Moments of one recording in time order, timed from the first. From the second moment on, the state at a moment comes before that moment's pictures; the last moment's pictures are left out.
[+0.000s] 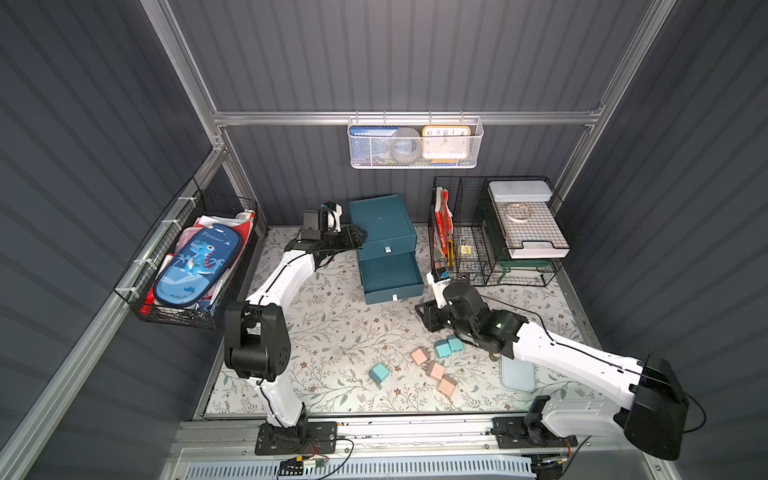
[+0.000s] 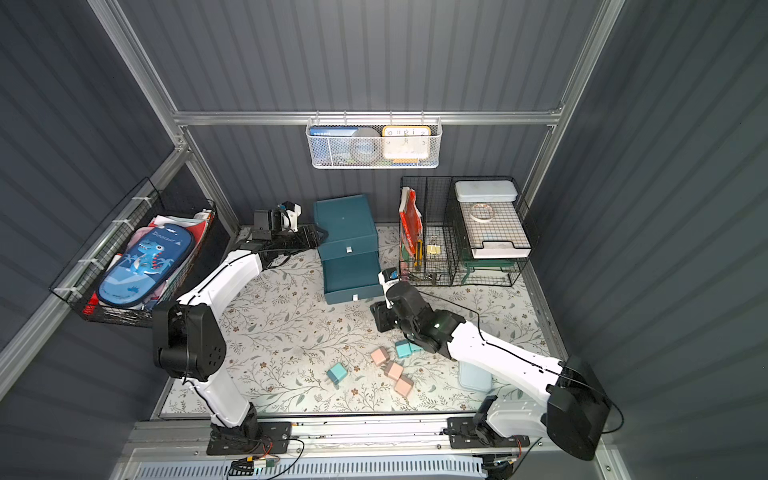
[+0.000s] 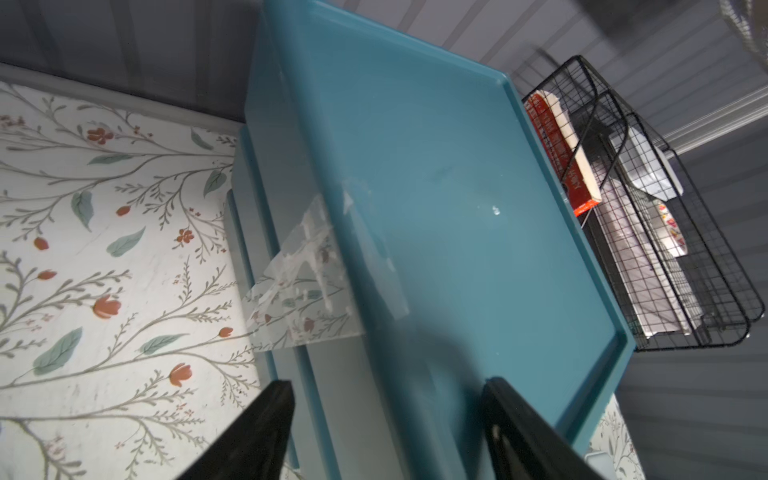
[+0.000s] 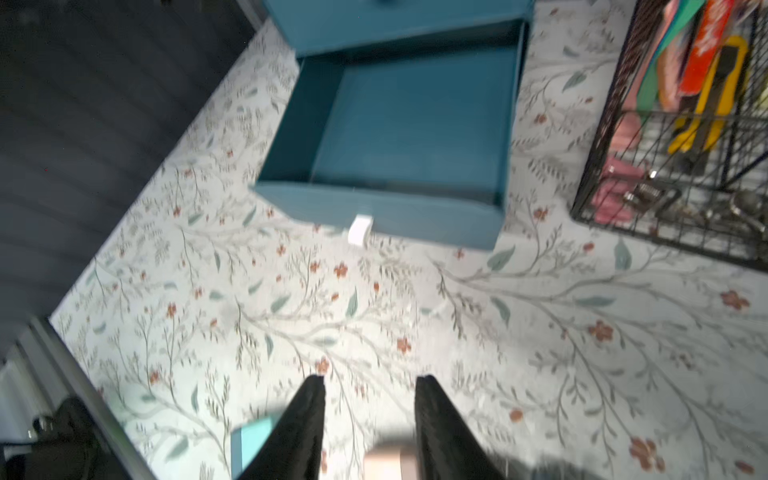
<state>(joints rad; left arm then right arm) -0.19 1.79 1.49 -0.31 0.42 -0.36 0.88 1.24 0.86 -0.29 0.12 0.47</state>
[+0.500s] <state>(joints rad) -0.19 1.77 1.46 -0.30 0.41 -0.35 1.10 1.33 0.71 -0.39 0.19 0.67</state>
